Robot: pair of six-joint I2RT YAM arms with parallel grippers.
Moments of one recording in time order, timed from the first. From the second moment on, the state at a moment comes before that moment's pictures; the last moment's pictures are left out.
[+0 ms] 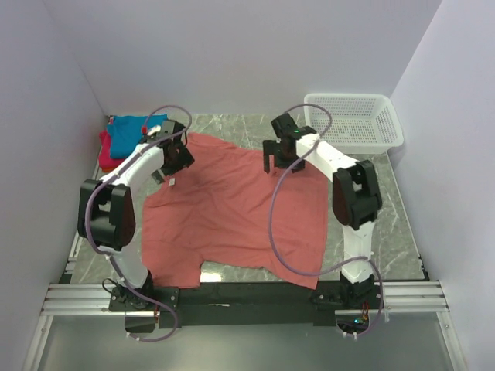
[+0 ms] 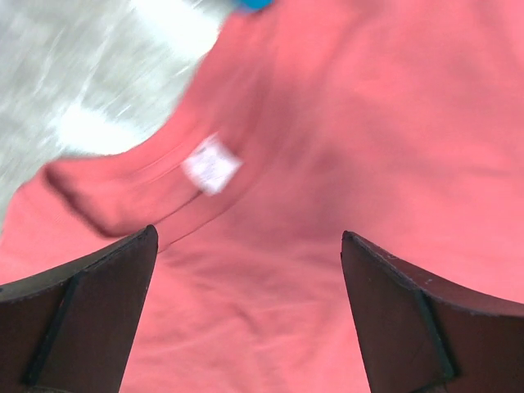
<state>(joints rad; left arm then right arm) -0.22 1.75 1.34 -0.71 -0.33 -0.82 0.42 2.08 1.71 -0.76 0.10 0.34</state>
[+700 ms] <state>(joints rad) -0.31 2.21 1.75 -0.74 -0.34 -0.66 0.29 2.14 1.62 -0.74 0.12 0.35</state>
